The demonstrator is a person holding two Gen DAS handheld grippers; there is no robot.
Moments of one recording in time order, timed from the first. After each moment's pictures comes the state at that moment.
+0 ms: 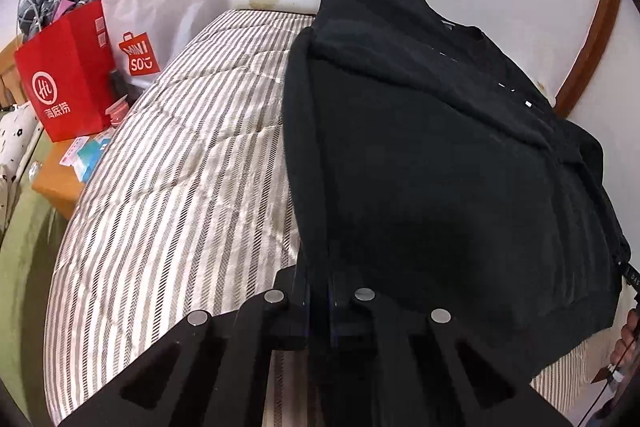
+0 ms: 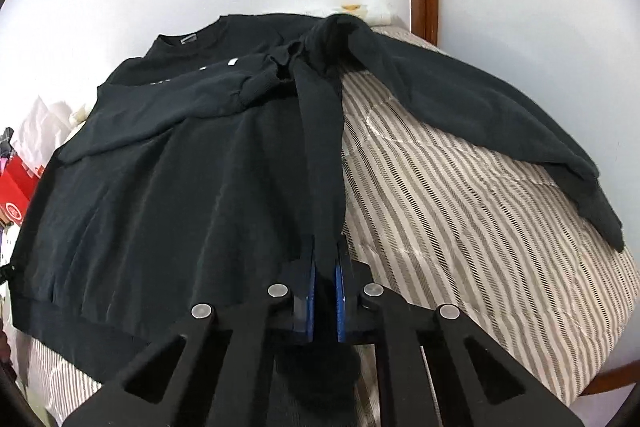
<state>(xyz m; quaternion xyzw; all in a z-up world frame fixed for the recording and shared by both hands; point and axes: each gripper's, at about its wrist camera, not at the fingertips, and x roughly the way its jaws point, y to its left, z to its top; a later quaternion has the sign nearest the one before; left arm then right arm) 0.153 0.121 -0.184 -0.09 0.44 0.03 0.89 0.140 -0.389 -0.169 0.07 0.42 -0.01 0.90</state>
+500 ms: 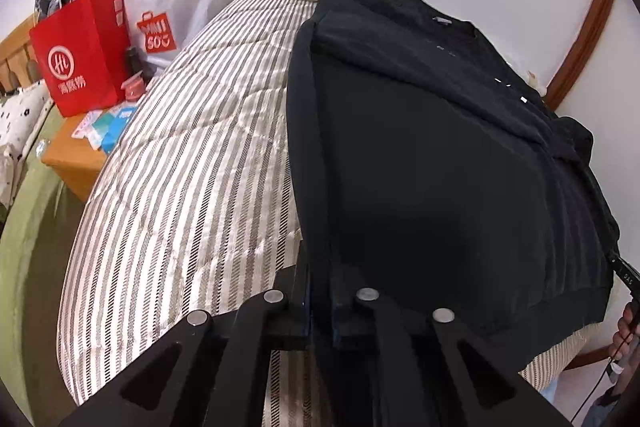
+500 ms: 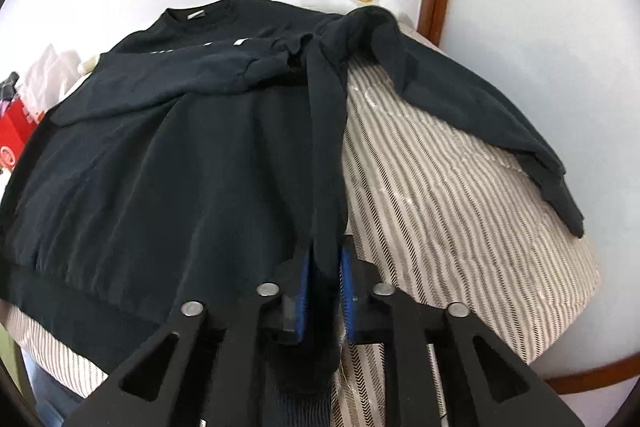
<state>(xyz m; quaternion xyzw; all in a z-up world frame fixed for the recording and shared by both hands) 0.102 0.134 -0.182 -0.11 0.46 0.03 0.88 0.119 -0.375 -0.154 0.00 0.45 -0.02 0.89</state>
